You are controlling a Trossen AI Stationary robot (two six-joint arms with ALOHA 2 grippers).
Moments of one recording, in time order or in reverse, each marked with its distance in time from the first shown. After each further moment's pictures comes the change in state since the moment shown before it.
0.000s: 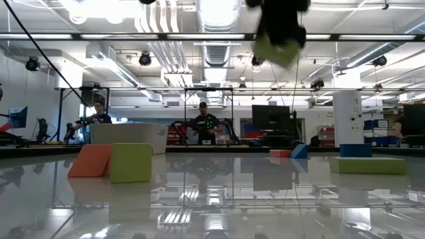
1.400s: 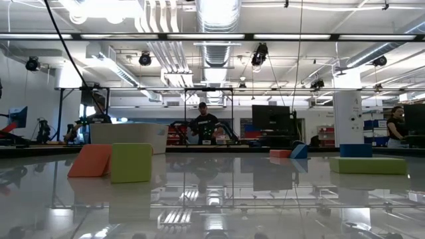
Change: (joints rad) left arm -0.175 0.306 -0.005 0.461 -0.043 -0.057; right arm -0.007 -0.246 -0.062 0.706 0.137 -0.040
